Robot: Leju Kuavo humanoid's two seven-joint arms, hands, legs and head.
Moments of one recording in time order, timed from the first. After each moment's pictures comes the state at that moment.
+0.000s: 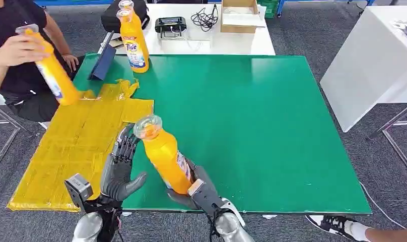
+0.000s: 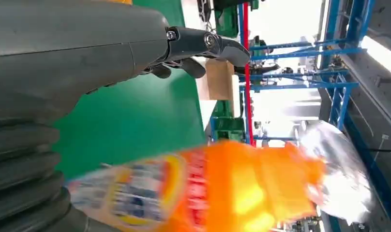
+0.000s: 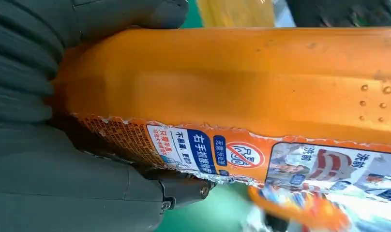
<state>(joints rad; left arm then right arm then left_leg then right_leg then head) 0.11 -0.14 -0.07 -1.62 0.05 -0.23 -0.58 -0.21 0.34 0.46 -0.86 0.25 0.00 -0.56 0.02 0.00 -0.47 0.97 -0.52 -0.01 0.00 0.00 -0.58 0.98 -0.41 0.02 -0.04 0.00</state>
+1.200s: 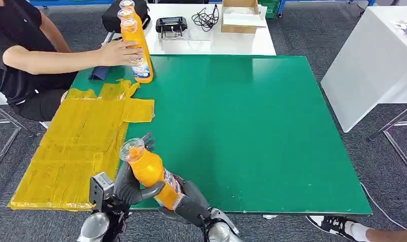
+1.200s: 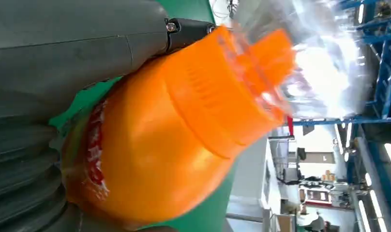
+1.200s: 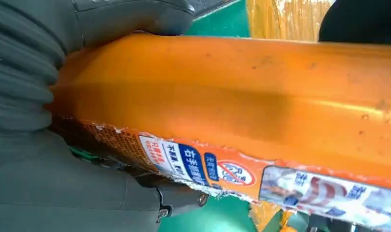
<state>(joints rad) 0.08 -0.09 -0.15 -1.54 -0.06 -0.26 -0.49 -0.25 0.34 0.63 -0.72 0.26 -0.02 -0.52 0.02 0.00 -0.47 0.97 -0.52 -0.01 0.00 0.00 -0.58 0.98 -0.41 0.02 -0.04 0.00</state>
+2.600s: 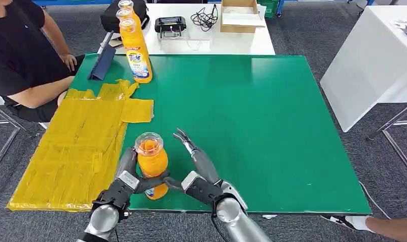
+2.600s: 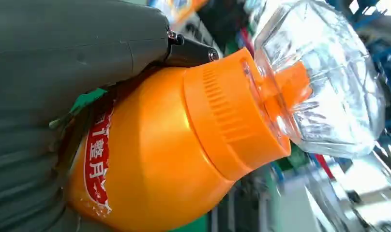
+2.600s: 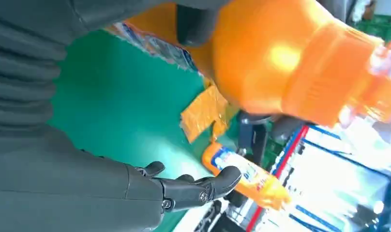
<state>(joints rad) 0.01 -0.09 -0.17 -1.53 -0.43 0.14 -0.57 -0.29 0.29 0.53 -1.00 0.32 -0.06 -0.53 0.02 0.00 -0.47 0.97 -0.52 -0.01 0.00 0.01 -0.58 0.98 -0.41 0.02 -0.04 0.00</state>
